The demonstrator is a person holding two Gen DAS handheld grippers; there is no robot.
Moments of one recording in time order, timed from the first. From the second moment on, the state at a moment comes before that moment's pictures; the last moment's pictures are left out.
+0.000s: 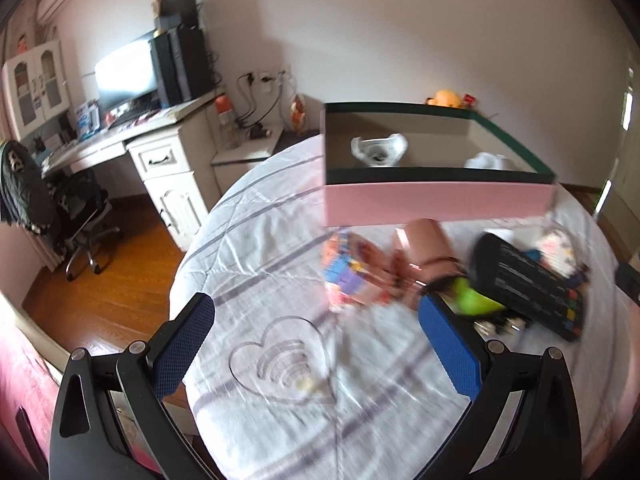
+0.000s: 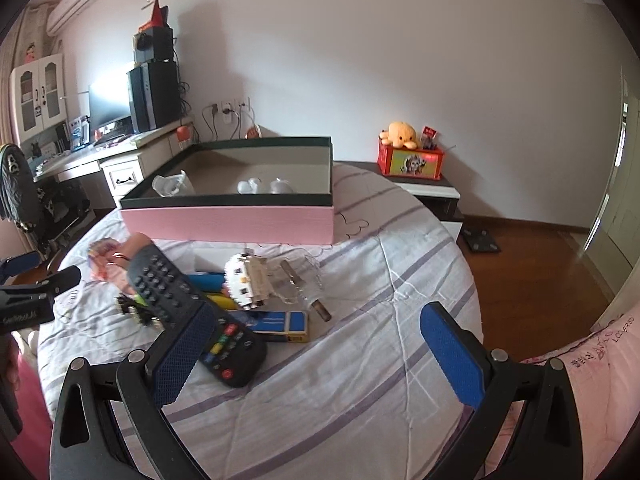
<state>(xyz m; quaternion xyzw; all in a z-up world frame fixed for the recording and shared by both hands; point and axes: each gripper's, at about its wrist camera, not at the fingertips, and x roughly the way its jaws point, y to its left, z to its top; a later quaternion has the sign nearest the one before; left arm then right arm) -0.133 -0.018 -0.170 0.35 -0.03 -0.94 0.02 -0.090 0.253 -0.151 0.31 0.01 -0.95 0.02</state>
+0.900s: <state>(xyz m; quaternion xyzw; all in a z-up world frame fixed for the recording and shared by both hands) -0.180 -0.011 -0.197 0.37 -0.02 -0.92 -0.09 -0.136 0.252 -0.180 0.36 0.00 -0.93 0.04</state>
